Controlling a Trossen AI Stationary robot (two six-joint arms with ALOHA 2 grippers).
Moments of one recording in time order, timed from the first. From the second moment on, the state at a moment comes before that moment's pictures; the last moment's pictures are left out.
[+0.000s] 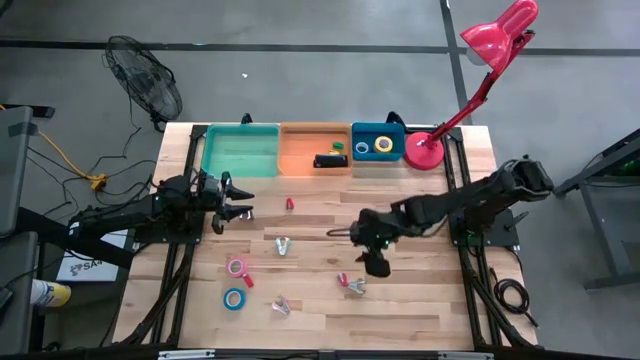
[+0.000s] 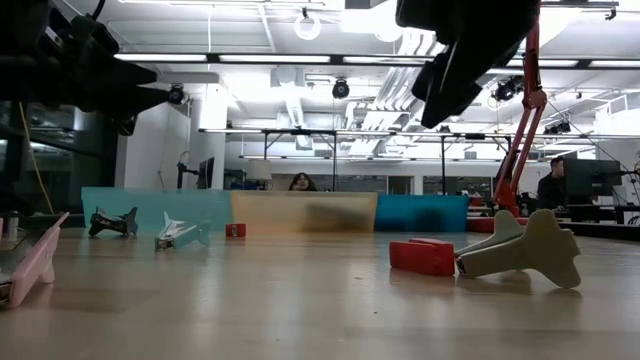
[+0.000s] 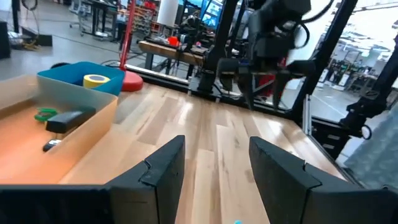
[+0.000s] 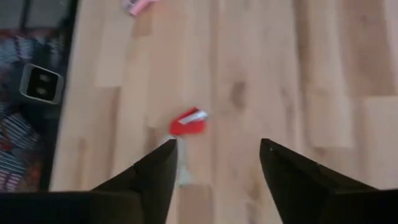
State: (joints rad) left arm 0.21 0.01 0.04 -0.02 0.19 -0.24; right arm 0.24 1.51 1.03 -0.44 -0.12 0.33
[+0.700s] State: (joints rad) left arm 0.21 0.01 0.04 -0.02 0.26 -0.27; right arm 0.47 1.77 1.15 -0.49 0.07 0.56
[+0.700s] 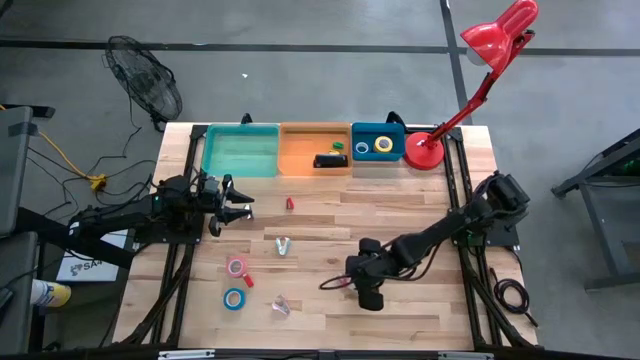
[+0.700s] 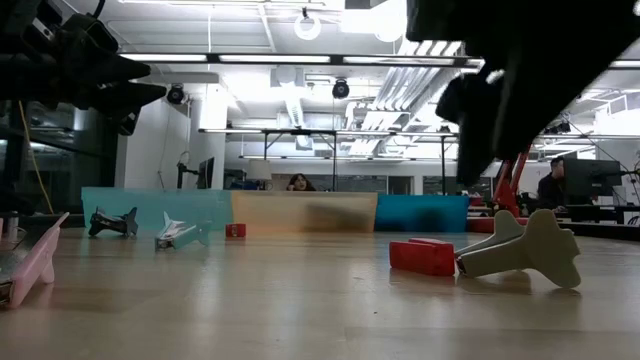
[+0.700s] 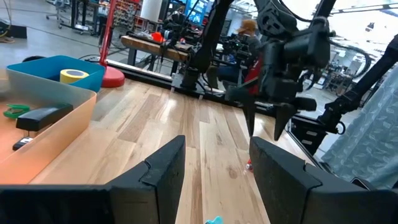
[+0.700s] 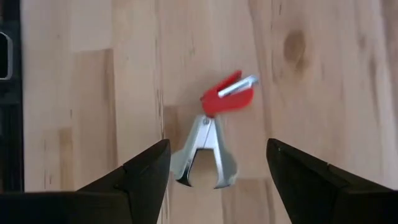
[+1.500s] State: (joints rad) left arm 0.21 0.01 0.04 -0.02 0.25 -0.27; right arm 0.49 1.87 1.16 -0.49 0.01 0.63
